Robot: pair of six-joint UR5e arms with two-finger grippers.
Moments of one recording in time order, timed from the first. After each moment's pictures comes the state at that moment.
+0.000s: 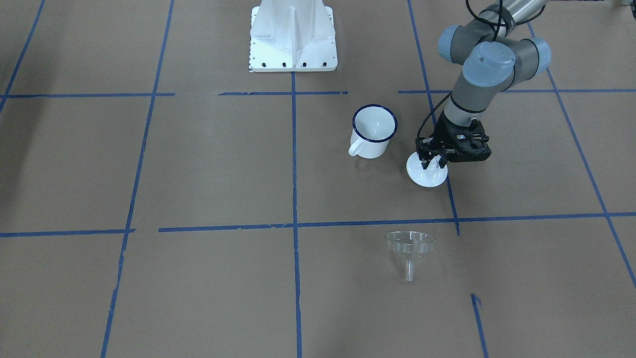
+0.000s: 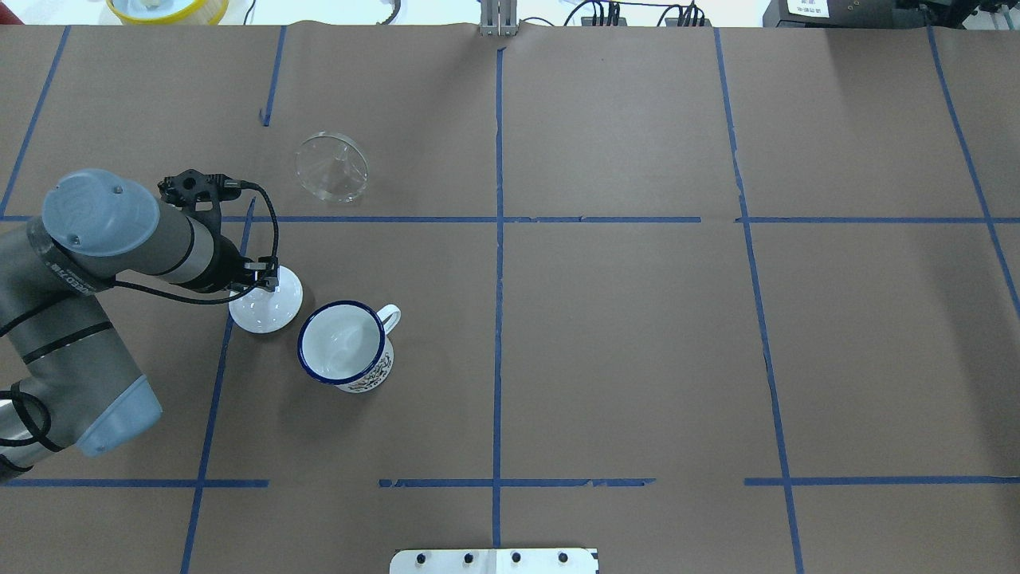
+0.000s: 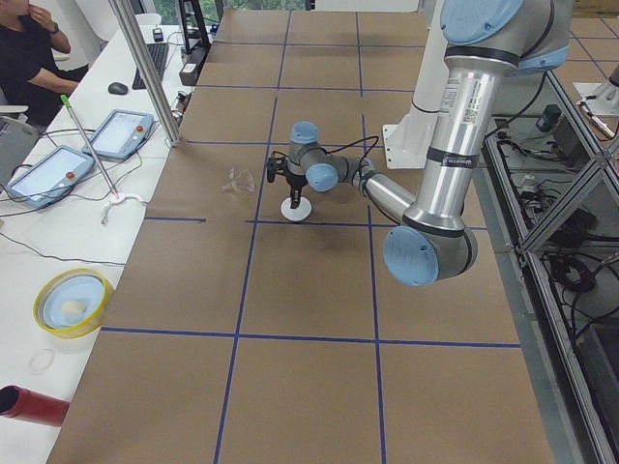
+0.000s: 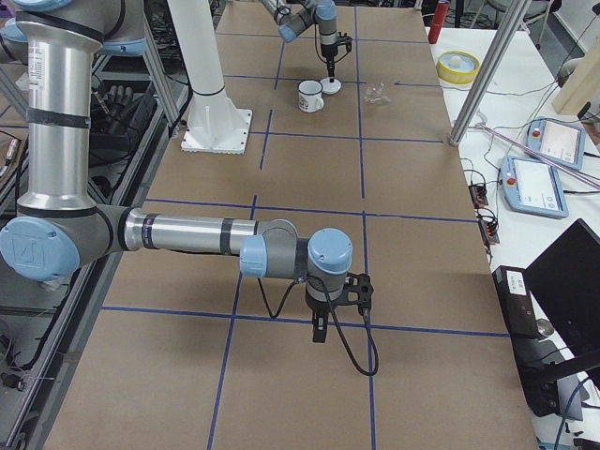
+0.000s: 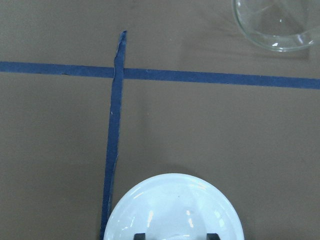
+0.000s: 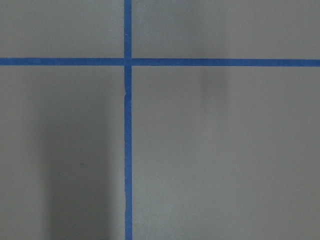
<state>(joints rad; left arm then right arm) -0.69 -1.81 -1.77 -1.91 -1.91 -1.14 1.57 -1.68 1.66 -1.57 2.29 0.01</state>
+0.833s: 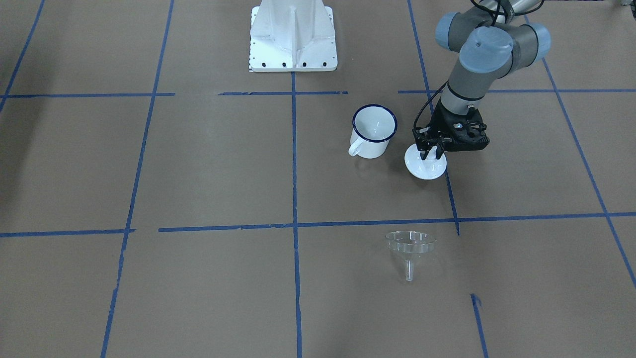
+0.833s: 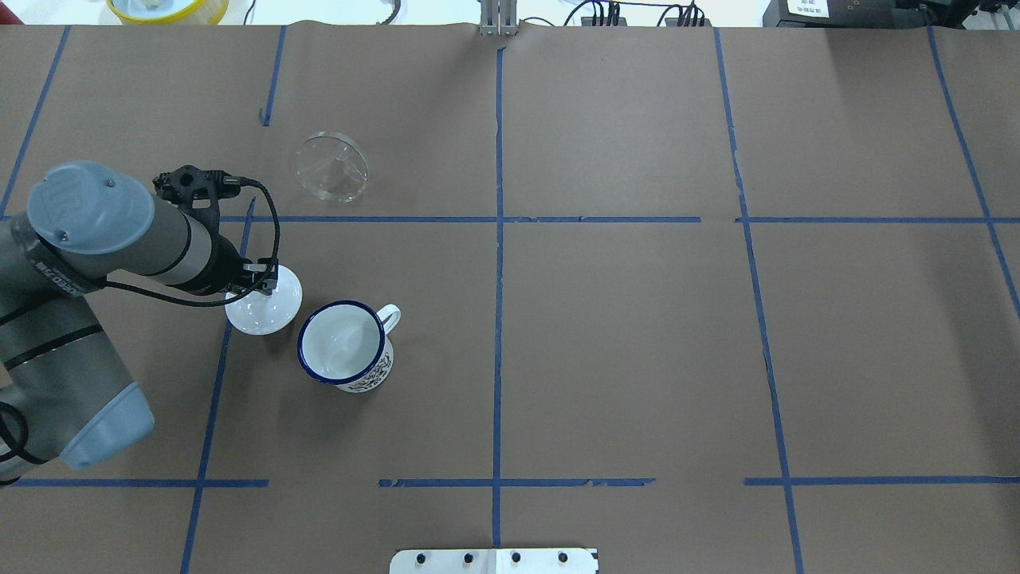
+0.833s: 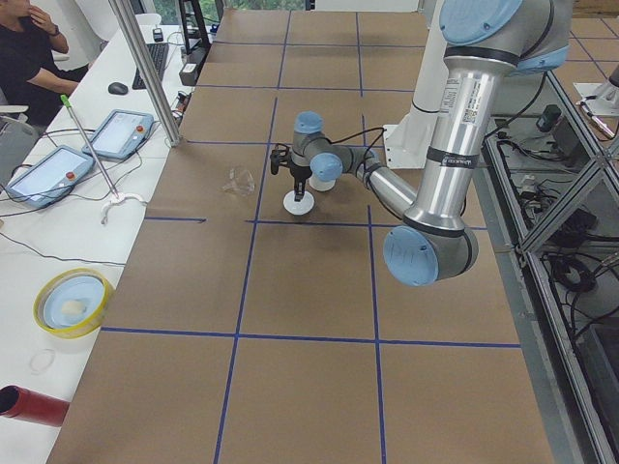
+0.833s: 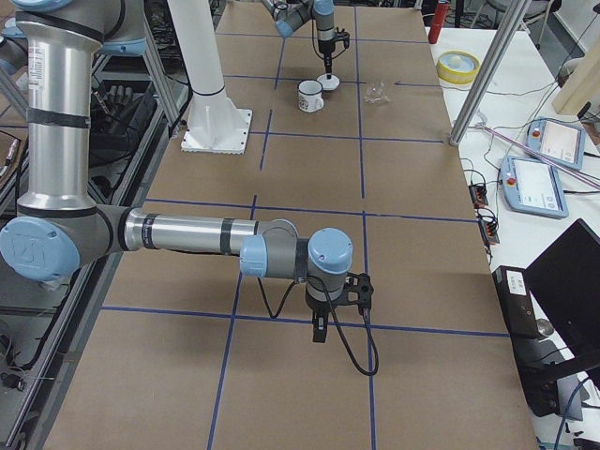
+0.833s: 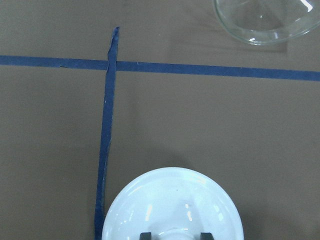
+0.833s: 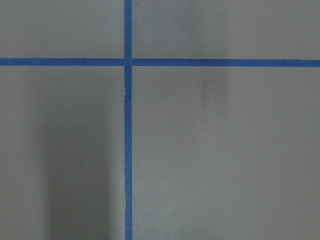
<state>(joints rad) -0.69 -1.81 -1.90 -1.76 -1.91 -1.13 1.57 -1.68 1.66 -1.57 2.29 0.01</state>
